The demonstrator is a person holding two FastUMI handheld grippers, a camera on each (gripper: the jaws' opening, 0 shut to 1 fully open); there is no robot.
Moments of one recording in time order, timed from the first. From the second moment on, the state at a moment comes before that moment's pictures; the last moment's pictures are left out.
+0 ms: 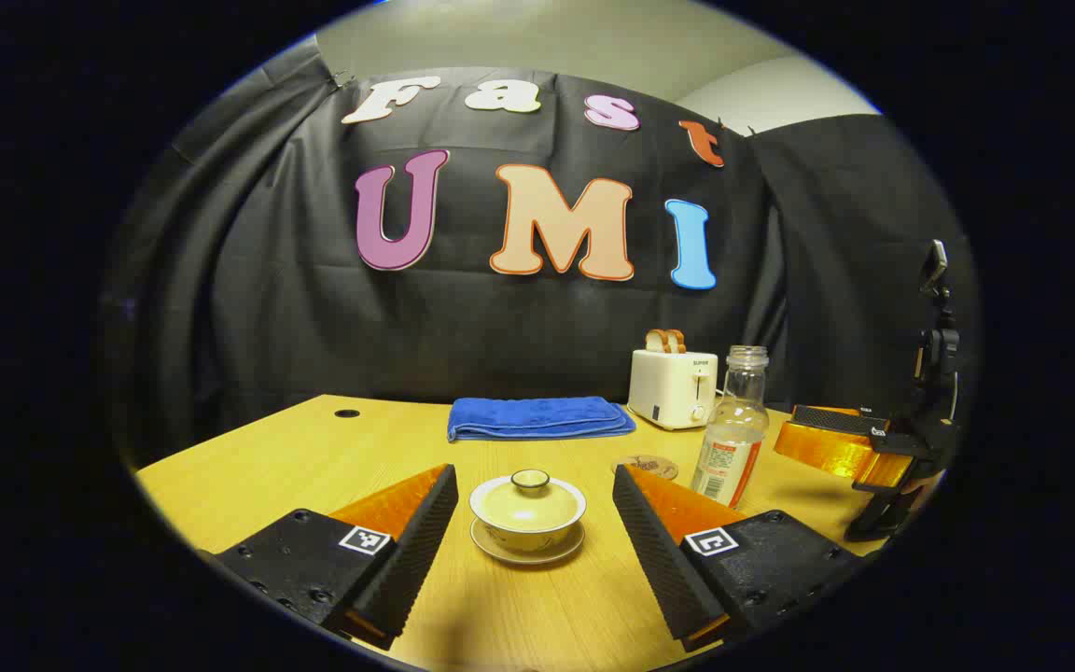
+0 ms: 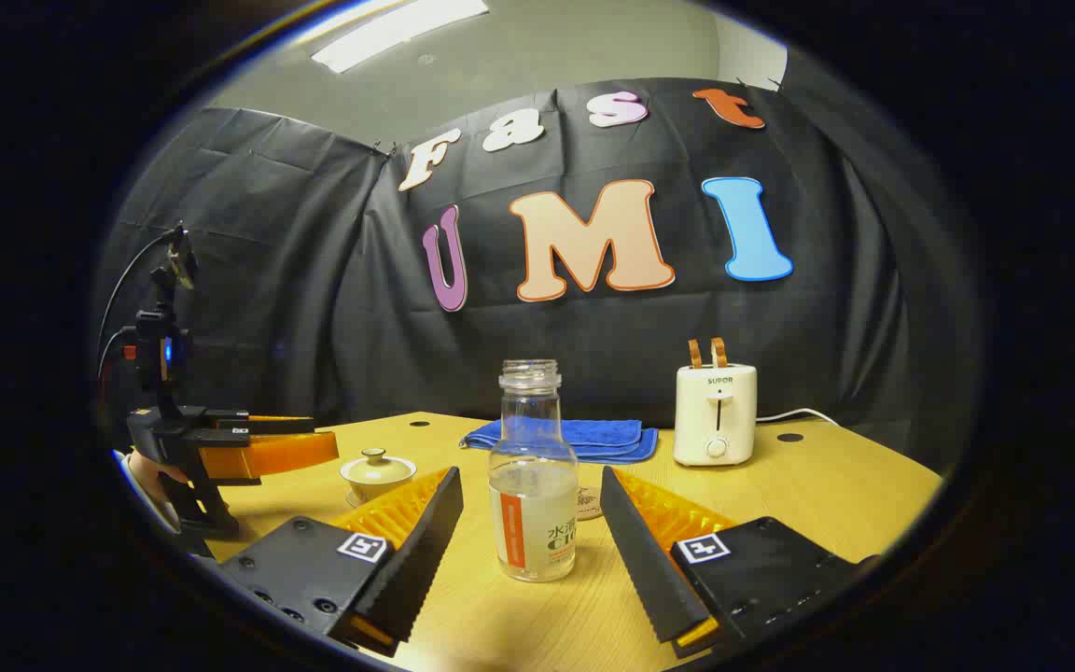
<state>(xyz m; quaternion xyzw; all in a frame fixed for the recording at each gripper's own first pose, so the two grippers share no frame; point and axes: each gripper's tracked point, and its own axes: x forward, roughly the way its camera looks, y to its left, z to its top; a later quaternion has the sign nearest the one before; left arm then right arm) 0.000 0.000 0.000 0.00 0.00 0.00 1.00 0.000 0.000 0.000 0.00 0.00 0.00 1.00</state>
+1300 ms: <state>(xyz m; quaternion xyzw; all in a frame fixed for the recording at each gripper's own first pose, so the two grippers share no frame) 0.010 0.010 -0.005 0.04 -0.01 0.02 1.00 0.004 -0.006 -0.010 -0.01 0.01 -0.02 1.00</state>
